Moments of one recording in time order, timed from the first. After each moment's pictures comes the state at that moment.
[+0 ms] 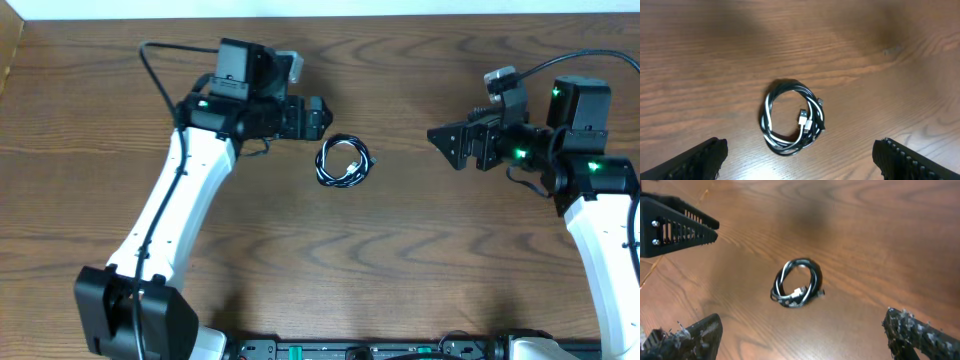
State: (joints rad) left arm -0.26 1.64 1.43 -0.75 0.39 -0.16; right arm -0.01 1.31 1.12 -0.61 -0.71 -0.04
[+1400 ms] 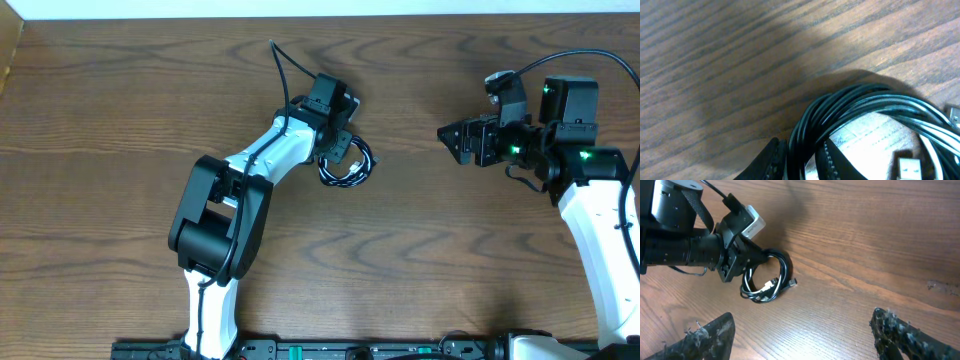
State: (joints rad) left arm -0.44 2.11 1.43 -0.49 0.07 0.08; right arm -0.01 1.38 1.12 -0.60 -0.56 -0.04
